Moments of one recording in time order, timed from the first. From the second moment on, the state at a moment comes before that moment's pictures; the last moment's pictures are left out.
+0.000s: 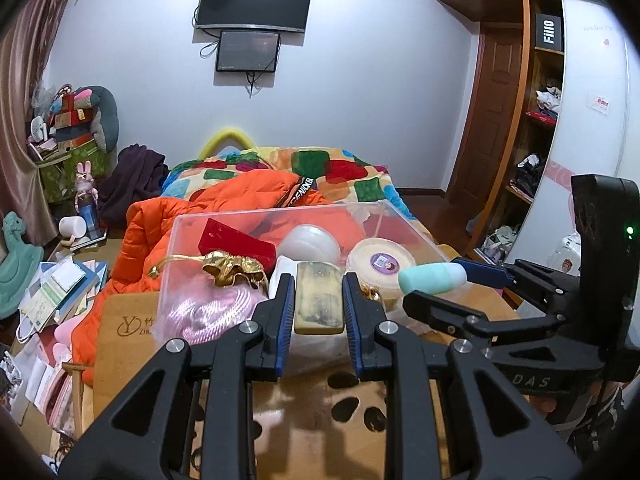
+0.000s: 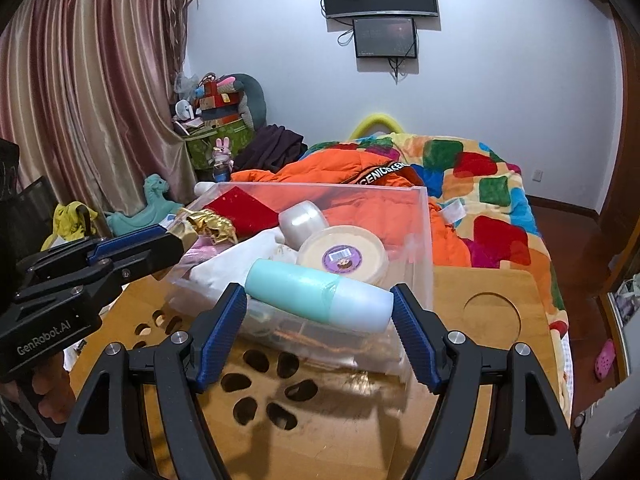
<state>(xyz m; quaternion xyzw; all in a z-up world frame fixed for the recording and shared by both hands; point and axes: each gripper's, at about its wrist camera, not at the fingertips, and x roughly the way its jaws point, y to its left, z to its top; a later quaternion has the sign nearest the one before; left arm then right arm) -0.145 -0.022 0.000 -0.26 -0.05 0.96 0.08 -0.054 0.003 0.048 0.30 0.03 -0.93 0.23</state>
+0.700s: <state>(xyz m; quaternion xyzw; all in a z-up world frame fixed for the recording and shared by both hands) -0.165 -0.019 -0.017 -0.29 -0.05 0.95 0.08 -0.065 -0.002 0.037 0.30 0.04 -0.93 0.23</state>
